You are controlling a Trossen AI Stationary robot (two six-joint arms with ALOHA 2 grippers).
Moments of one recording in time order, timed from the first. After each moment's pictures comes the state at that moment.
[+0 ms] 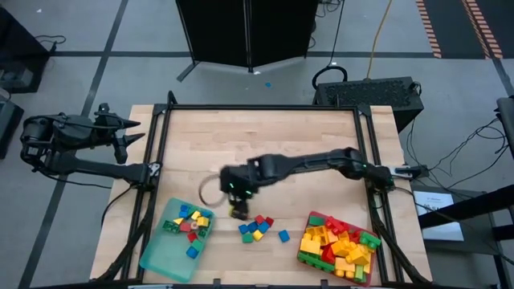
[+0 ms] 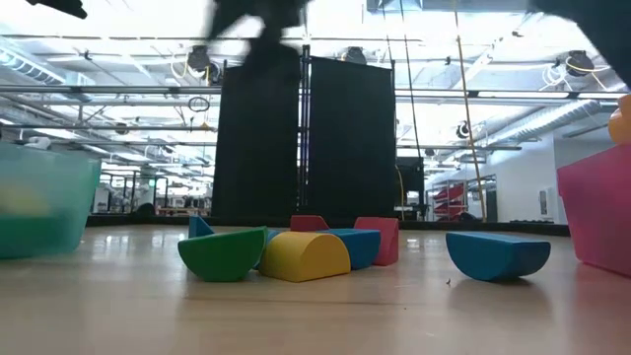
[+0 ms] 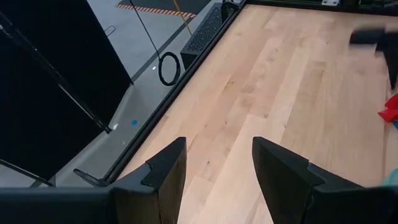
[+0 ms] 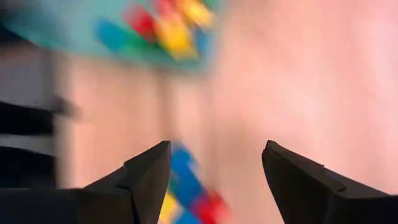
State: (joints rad) left arm -0.02 0.48 1.30 -1.46 -0.48 -0.18; right arm 0.12 2.27 2.24 -0.96 -0.17 0.35
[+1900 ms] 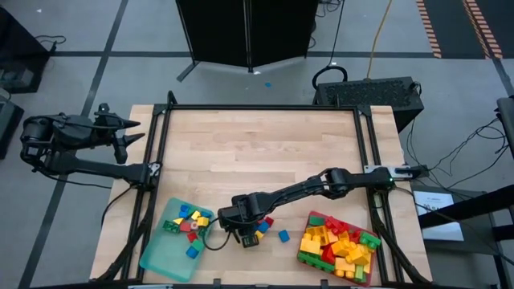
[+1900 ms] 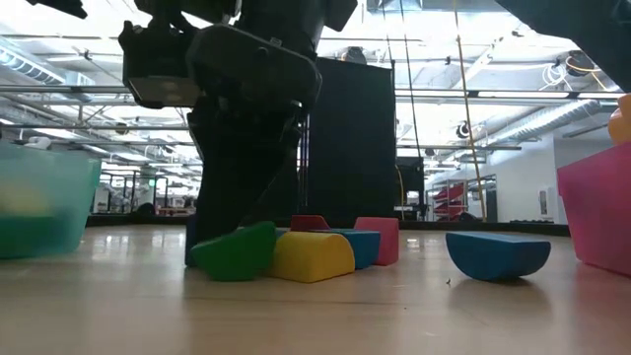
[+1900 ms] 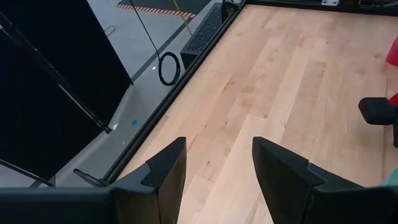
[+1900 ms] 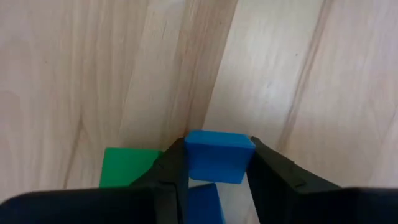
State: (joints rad) left arm -0.02 0.48 1.30 -1.46 -0.48 -0.18; right arm 0.26 2.53 2.22 -0.93 -0.10 0.04
